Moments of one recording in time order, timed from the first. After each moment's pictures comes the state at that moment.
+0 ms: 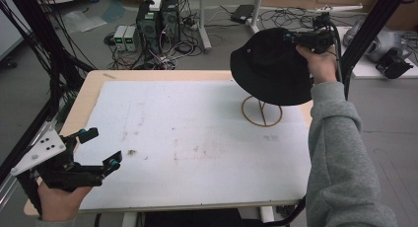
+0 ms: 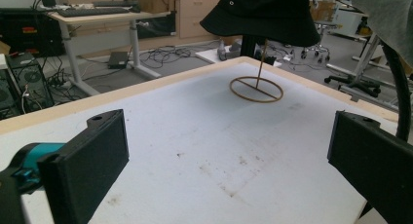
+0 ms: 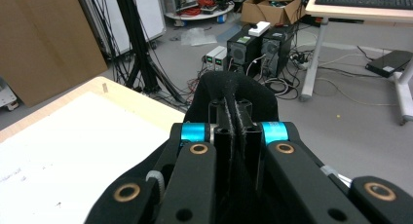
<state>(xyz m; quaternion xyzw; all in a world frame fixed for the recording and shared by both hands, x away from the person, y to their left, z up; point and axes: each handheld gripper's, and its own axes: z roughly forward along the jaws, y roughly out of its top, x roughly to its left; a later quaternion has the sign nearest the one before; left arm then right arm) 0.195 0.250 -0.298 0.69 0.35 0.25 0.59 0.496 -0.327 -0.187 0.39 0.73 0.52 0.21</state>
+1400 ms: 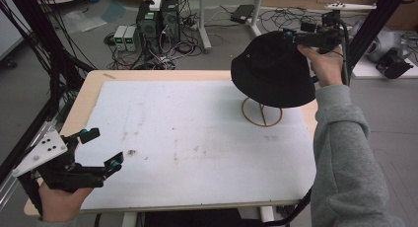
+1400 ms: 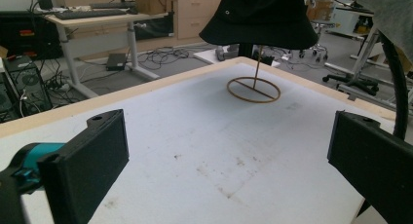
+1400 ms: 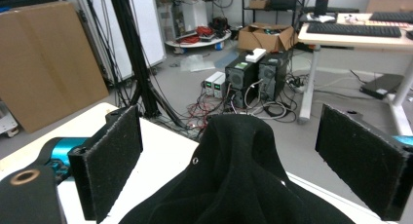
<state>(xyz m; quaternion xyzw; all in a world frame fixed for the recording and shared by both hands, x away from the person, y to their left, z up) 0.193 0.246 -0.295 0.69 0.34 0.25 0.59 0.479 -0.332 -0.175 0.38 0.70 0.56 0.23</state>
